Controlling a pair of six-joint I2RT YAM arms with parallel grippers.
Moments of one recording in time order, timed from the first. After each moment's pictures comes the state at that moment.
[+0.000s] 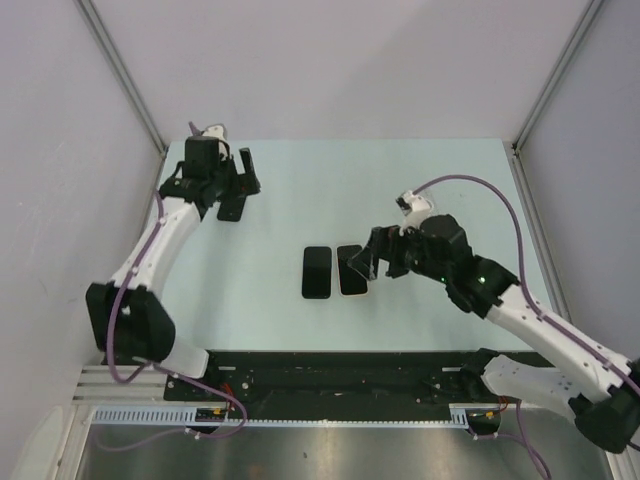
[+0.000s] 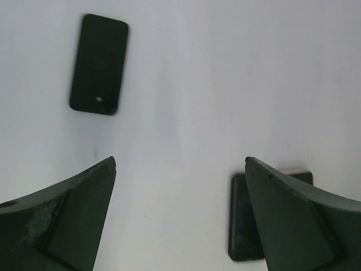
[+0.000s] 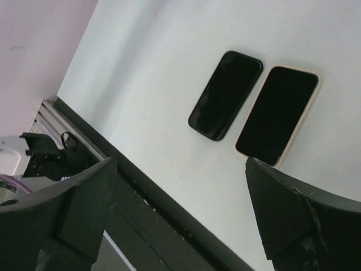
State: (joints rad) left arm -0.21 1.40 1.30 -0.53 -0.01 -0.30; right arm 0.74 1.04 0.94 -0.32 -0.14 0.53
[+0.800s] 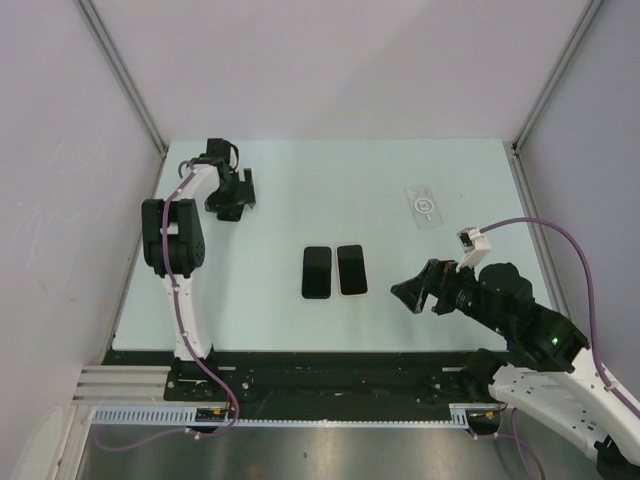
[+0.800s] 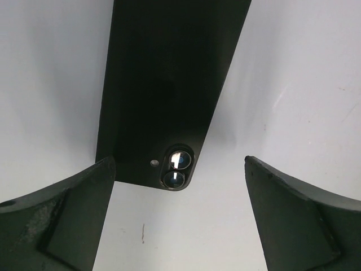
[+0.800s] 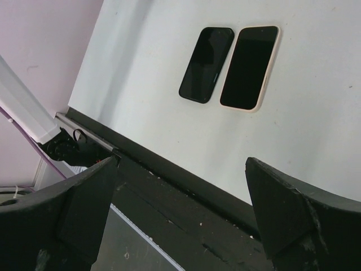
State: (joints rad) left arm -0.02 2.20 1.76 -0.67 -0.03 -0.18; right arm 0.79 0.50 0.82 -0.68 0.04 0.68
